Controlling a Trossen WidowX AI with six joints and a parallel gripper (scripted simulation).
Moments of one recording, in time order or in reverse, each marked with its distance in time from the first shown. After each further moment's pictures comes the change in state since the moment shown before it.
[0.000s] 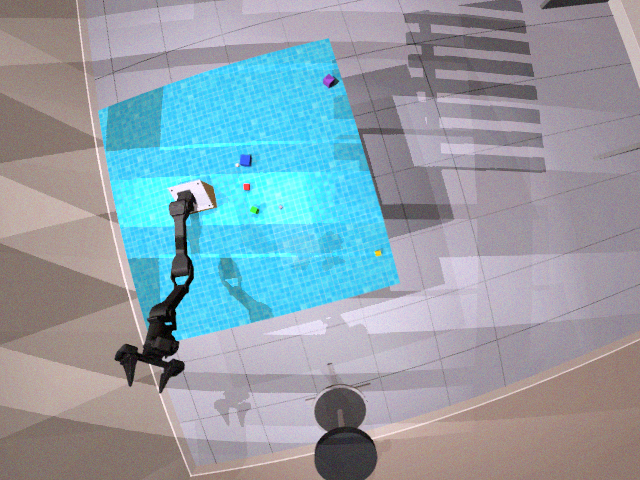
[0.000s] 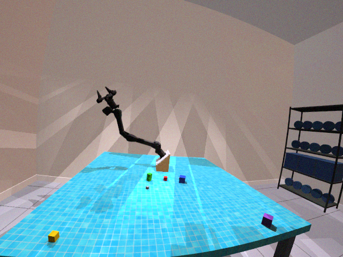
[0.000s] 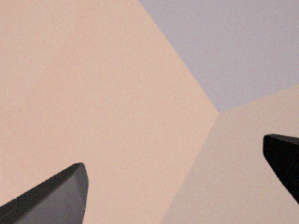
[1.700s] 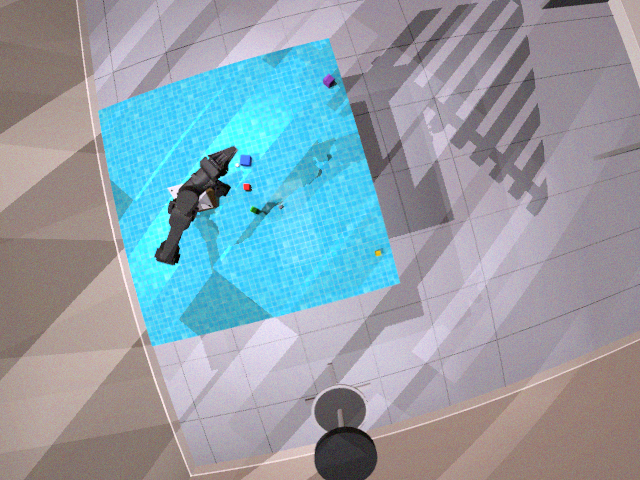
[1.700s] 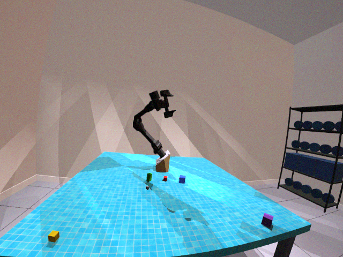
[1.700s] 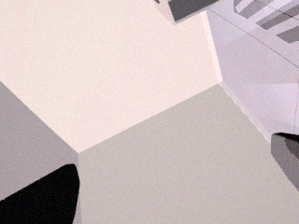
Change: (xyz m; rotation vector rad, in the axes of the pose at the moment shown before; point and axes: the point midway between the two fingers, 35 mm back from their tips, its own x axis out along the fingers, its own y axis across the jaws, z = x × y) arm -0.383 -0.115 0.501 -1.363 -1.316 -1.538
